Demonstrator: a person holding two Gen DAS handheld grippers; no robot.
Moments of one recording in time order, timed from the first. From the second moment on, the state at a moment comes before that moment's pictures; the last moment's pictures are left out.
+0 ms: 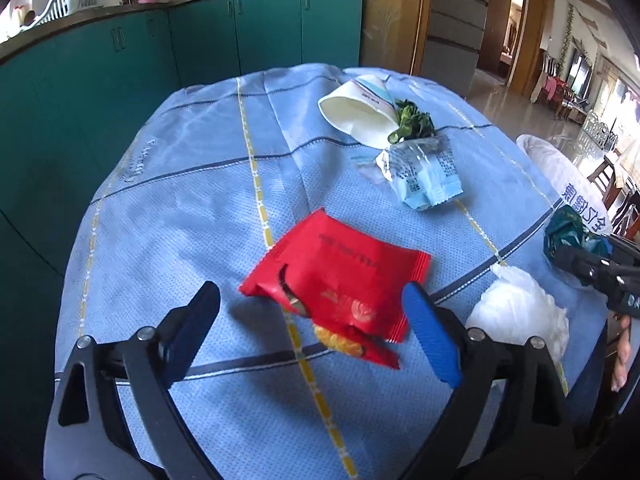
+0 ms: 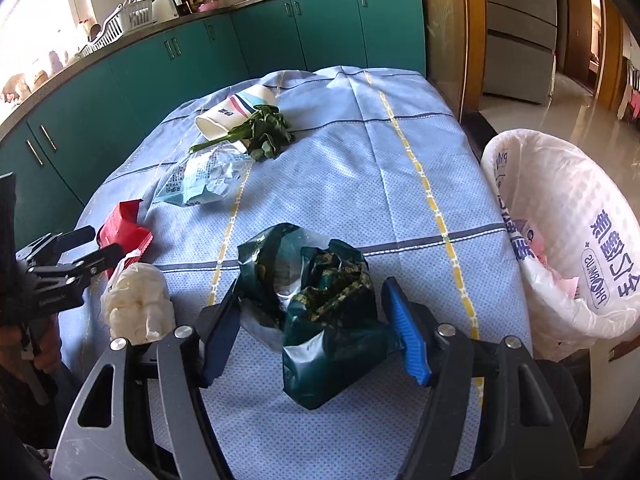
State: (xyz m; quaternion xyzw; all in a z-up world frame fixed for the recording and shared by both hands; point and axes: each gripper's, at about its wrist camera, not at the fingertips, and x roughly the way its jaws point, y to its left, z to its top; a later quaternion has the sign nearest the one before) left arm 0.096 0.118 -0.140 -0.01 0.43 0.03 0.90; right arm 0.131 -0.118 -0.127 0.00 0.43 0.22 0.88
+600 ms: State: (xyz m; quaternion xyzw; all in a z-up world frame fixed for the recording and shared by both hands) left arm 0.106 0.108 -0.135 -0.01 0.41 0.02 0.91; right arm 0.126 -0.120 -0.132 0.00 0.43 0.22 0.87
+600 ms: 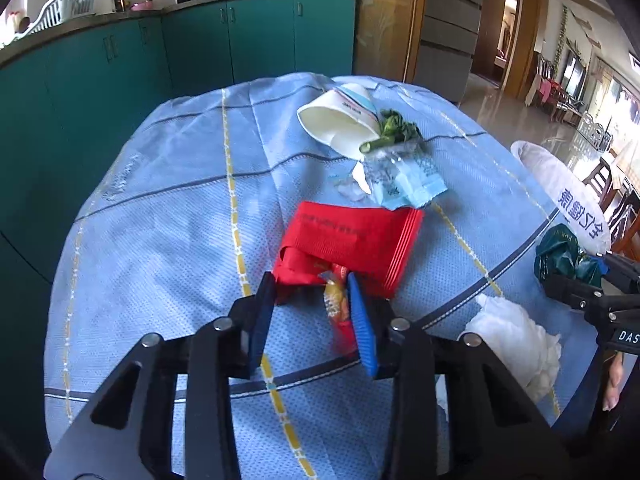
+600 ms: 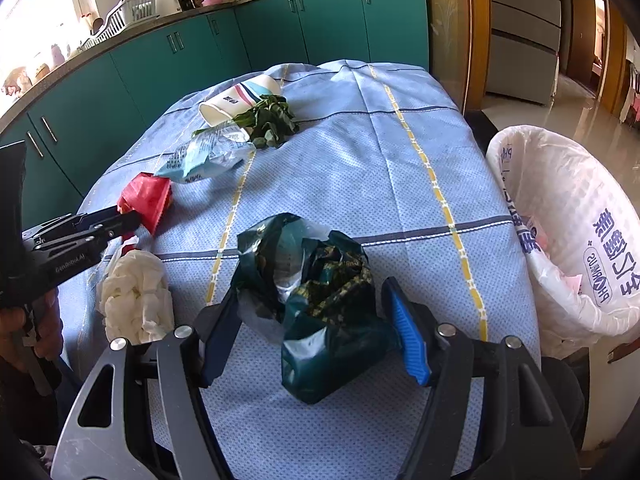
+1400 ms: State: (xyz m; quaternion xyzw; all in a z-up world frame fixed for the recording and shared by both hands) left arm 0.123 -0.005 -0.050 0.04 0.32 -0.10 0.94; right arm 0.166 -0.302 -0.079 0.12 0.36 0.07 0.92
